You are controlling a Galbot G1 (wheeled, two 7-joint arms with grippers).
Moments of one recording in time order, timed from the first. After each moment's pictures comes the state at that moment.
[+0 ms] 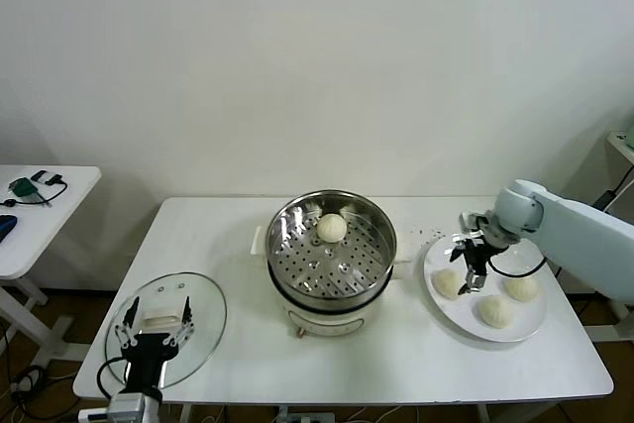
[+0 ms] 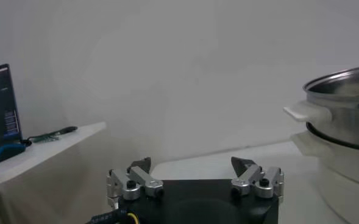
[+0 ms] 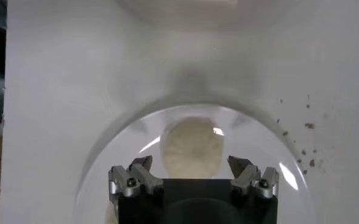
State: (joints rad) left arm 1.70 -1.49 -0.68 -2.06 0.07 0.00 -0.08; right arm 0.11 0.71 -1.01 1.10 0.15 -0.27 -1.09
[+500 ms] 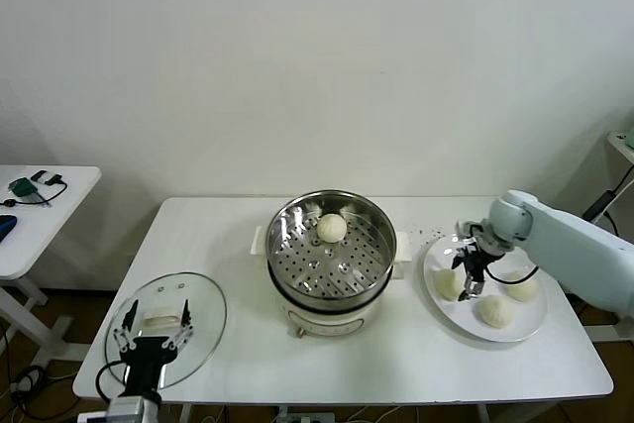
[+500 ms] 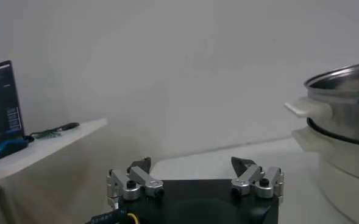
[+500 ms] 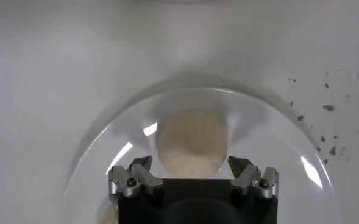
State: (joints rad) left arm 1.71 -1.50 -0.68 -2.06 0.07 0.00 -0.09; right arm 0.05 0.78 -0.96 1.00 0.10 -0.26 -1.10
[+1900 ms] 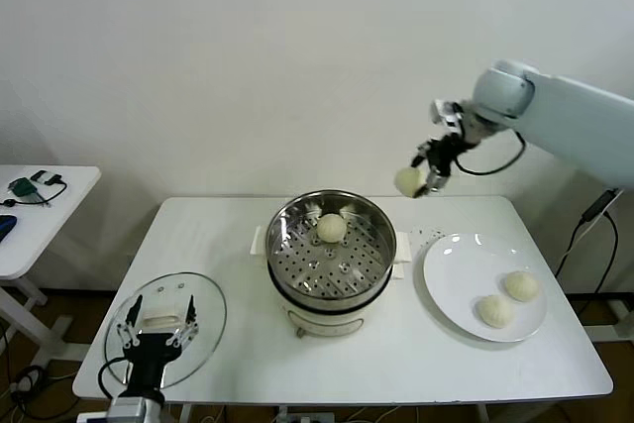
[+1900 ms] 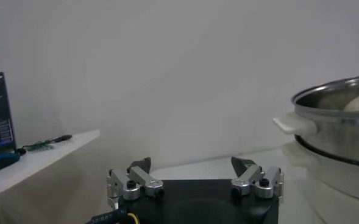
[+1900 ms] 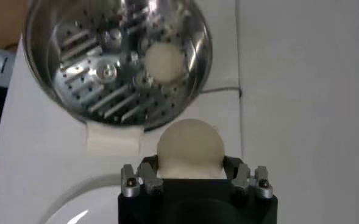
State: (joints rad) left arm 1.74 -1.47 -0.65 -2.12 0.07 0.01 -0.09; right arm 0.76 0.94 -1.40 1.16 0.62 -0.31 -1.08
